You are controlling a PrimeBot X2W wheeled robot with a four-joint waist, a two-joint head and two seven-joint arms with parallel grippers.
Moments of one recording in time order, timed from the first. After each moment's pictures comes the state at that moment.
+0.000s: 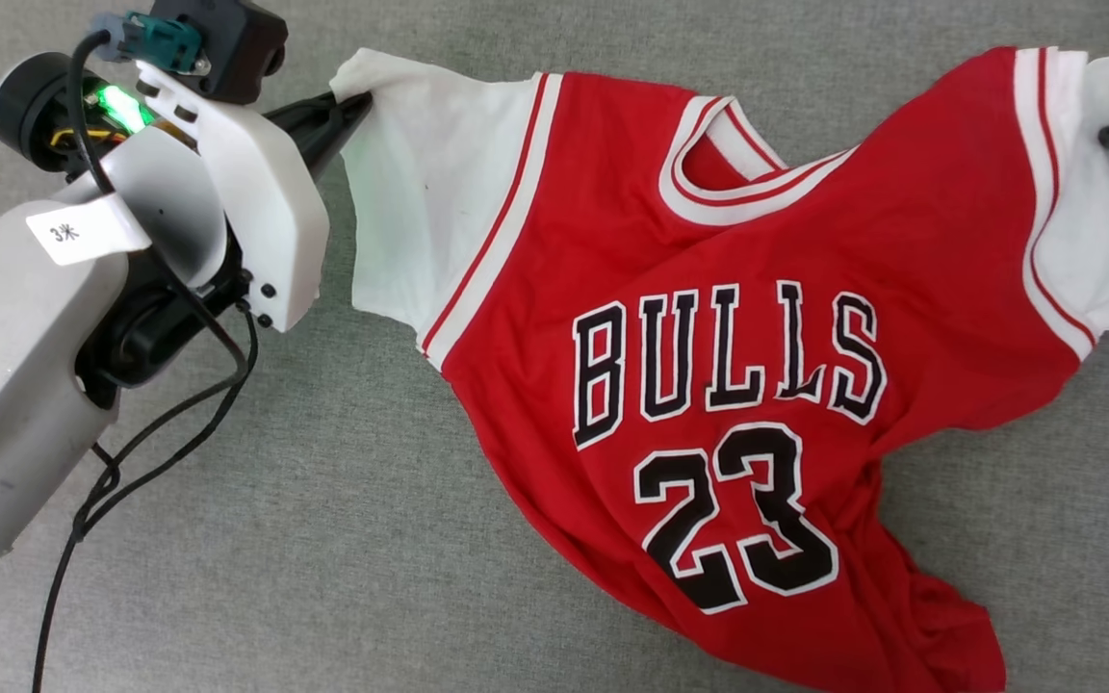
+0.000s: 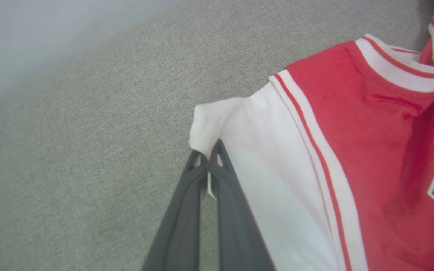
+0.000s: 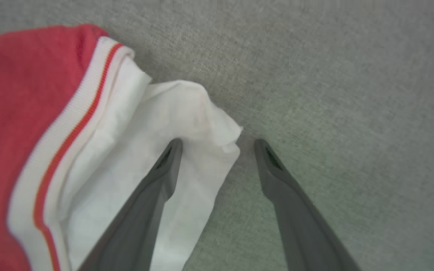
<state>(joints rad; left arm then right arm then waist) -1.07 0.76 -0.90 0.08 -0.90 0.02 0.36 -1.07 -0.72 0.53 0.33 0.71 0.13 1.07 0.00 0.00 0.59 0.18</state>
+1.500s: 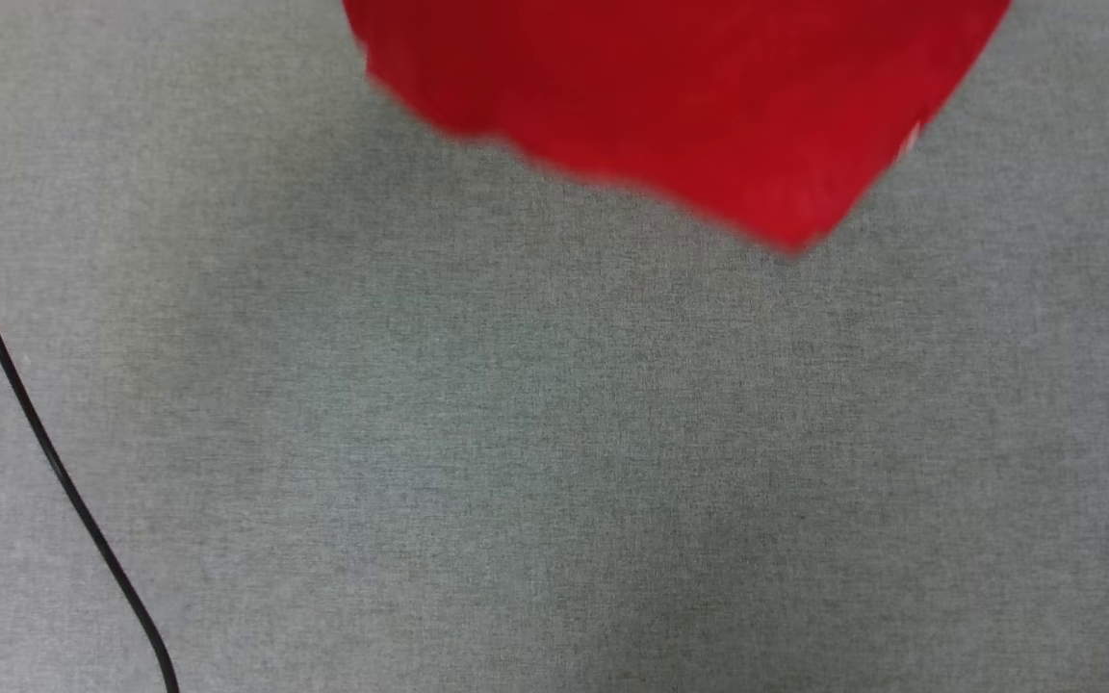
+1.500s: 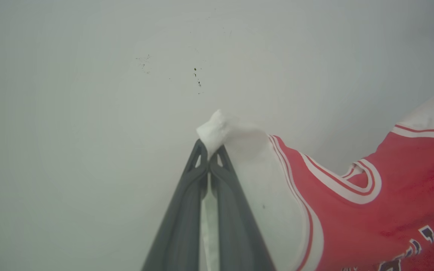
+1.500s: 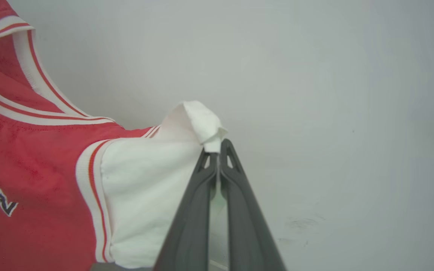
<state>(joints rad) -1.66 0.60 -0.72 0.40 -0.79 -0.01 0.15 -1.50 -0.71 0.49 0.35 0.51 0.13 0.48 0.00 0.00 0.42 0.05</state>
